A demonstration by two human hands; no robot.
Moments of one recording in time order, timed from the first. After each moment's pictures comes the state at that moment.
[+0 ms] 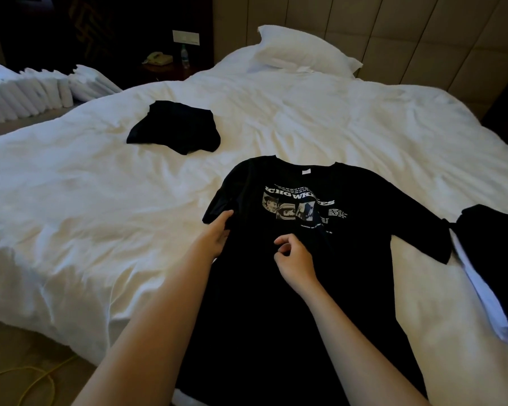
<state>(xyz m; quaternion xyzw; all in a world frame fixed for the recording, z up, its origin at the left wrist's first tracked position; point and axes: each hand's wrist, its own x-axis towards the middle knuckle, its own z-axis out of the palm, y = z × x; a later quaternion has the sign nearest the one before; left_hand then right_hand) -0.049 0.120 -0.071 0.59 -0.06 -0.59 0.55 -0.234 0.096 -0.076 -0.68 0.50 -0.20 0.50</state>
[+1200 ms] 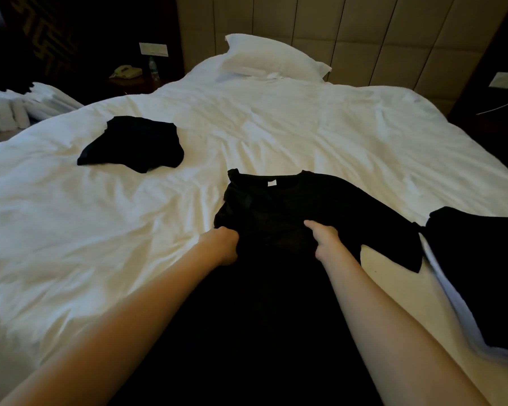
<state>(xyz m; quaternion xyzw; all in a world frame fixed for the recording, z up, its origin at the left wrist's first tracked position) -0.118 0.071 -0.029 0.77 -0.63 -0.12 -0.07 -0.289 -0.039 -0.052 -0.32 0.59 -0.37 0.64</state>
